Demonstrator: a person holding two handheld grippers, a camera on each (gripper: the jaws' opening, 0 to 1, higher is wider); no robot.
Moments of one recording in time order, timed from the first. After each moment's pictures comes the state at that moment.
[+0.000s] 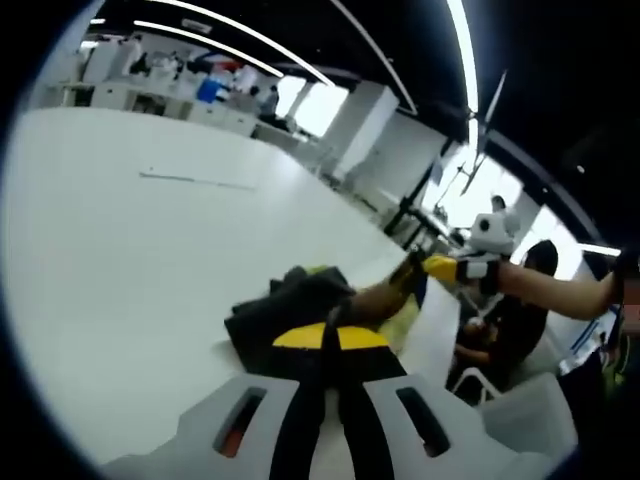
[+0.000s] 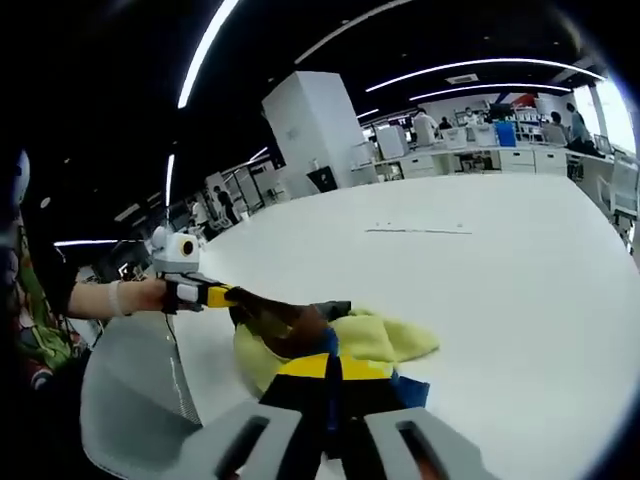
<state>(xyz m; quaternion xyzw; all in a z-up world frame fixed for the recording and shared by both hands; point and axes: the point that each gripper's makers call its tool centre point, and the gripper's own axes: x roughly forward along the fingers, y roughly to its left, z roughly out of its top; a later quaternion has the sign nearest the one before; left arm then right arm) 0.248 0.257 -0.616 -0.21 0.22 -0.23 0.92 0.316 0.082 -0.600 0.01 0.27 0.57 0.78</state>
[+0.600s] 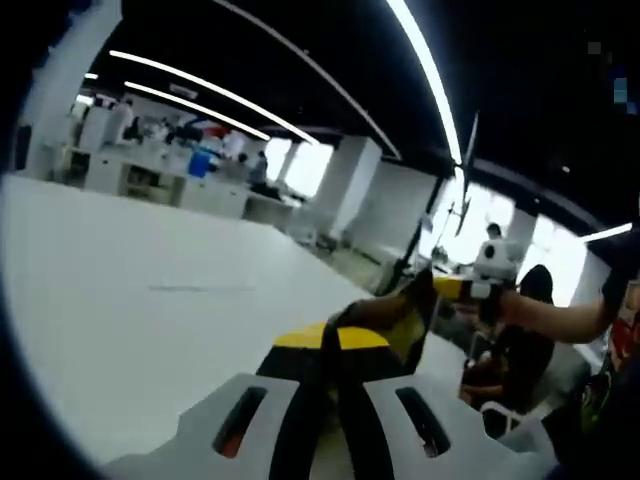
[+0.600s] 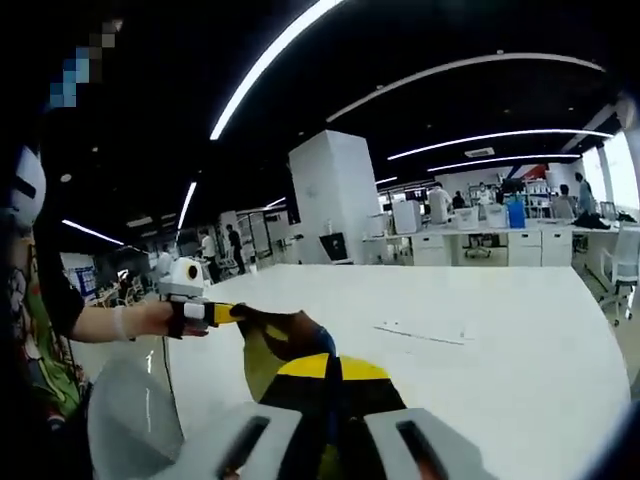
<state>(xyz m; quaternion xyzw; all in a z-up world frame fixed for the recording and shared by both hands) 0.275 0.290 -0.491 -0.16 0.09 -0.22 0.96 0.332 0.119 -0.471 0.03 0.10 0.58 0.80</state>
